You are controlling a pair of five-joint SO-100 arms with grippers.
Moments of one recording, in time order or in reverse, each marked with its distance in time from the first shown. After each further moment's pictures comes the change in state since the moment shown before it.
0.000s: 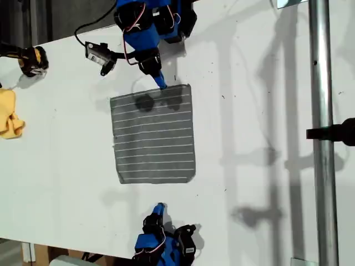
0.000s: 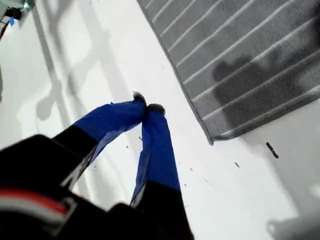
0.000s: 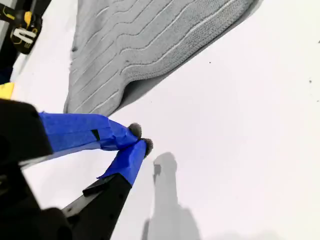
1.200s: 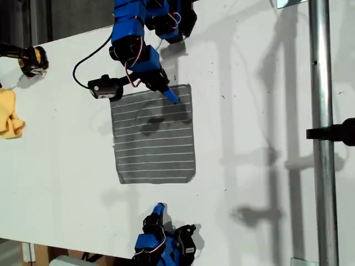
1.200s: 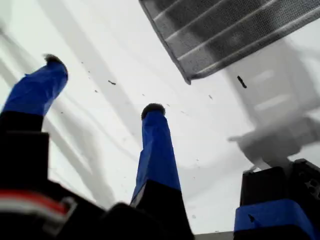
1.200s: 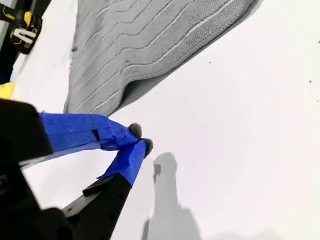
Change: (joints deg) arm 0 0.0 0.0 0.0 0.0 0.0; arm 1 -4.3 -38.0 -40.4 31.1 -3.9
